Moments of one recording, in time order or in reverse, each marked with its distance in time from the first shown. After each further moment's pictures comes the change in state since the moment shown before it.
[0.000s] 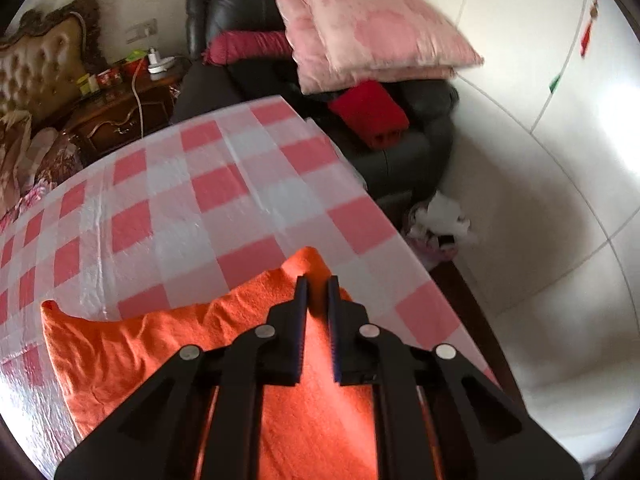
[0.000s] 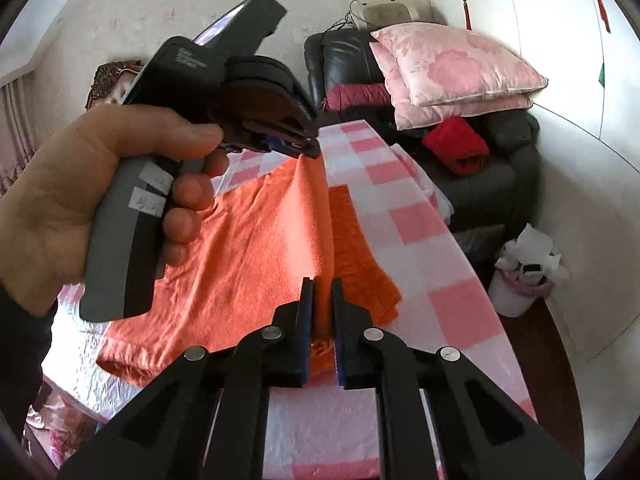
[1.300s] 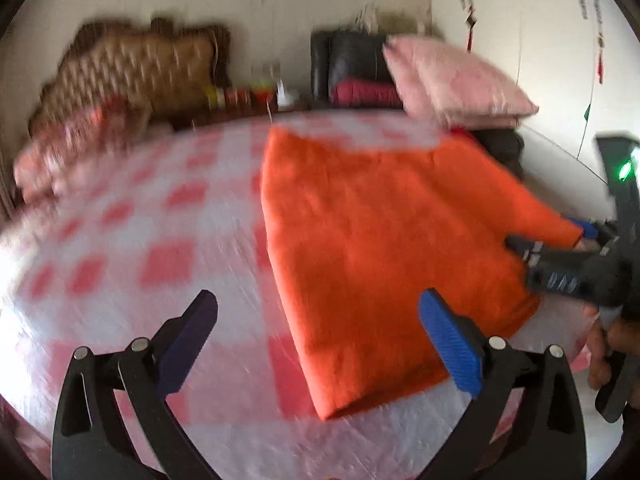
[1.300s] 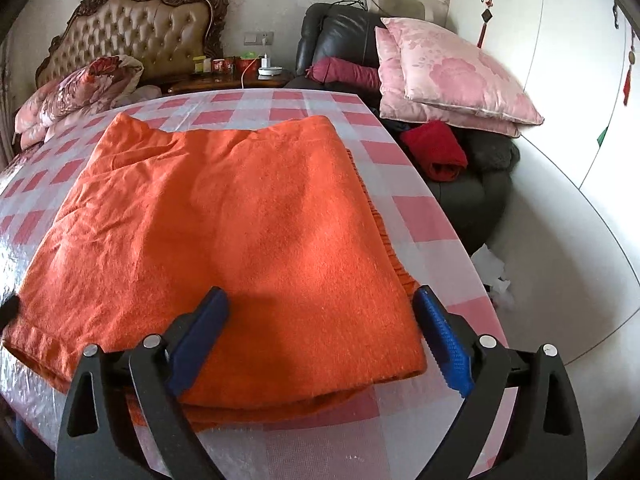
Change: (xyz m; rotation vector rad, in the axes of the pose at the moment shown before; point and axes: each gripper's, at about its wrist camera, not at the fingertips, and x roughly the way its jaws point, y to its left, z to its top) left arm -0.121 0.099 -0.244 -0.111 -0.324 0.274; right arm 0.059 0.037 -0.012 -0.214 0.097 -0.252
